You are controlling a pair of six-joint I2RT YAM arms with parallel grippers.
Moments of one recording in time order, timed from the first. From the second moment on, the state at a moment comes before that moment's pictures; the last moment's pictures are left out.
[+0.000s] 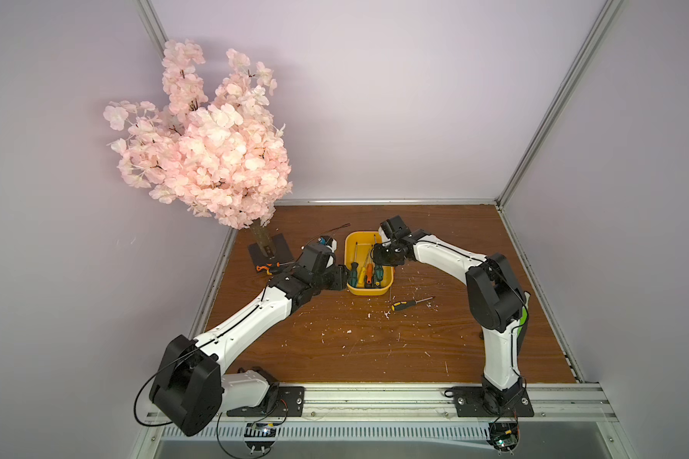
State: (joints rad) left arm -0.53 1.28 0.87 -0.32 0.06 -0.43; right arm 0.60 2.02 1.56 -0.53 -0.08 0.55
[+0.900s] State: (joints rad) left arm -0.64 1.44 0.99 -0.28 0.09 -0.47; right arm 0.45 1.48 1.08 -0.27 -0.14 0.51
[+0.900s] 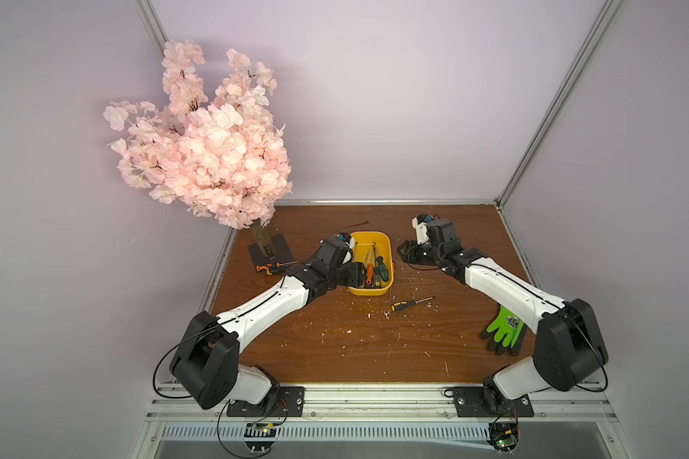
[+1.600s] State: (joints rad) left arm -0.83 1.80 1.30 -0.27 0.05 -0.47; right arm 0.18 1.19 0.82 -0.25 -0.20 0.48
